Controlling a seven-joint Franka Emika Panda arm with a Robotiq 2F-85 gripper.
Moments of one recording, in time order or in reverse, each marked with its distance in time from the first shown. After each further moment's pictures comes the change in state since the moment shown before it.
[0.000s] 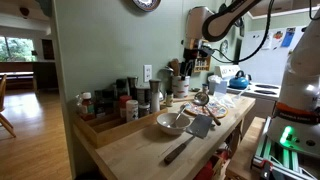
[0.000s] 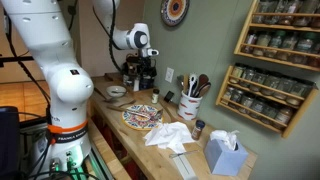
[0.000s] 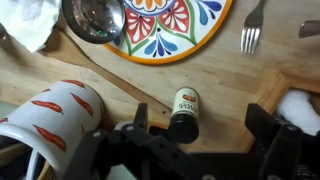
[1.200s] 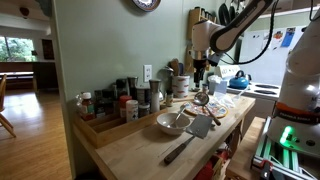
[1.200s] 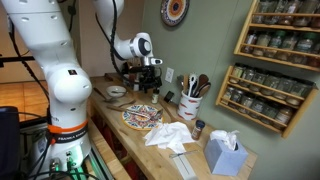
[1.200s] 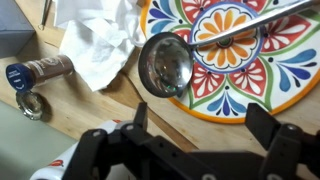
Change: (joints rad) arm -0.056 0.003 -0.071 -0.100 -0.268 -0.060 0.020
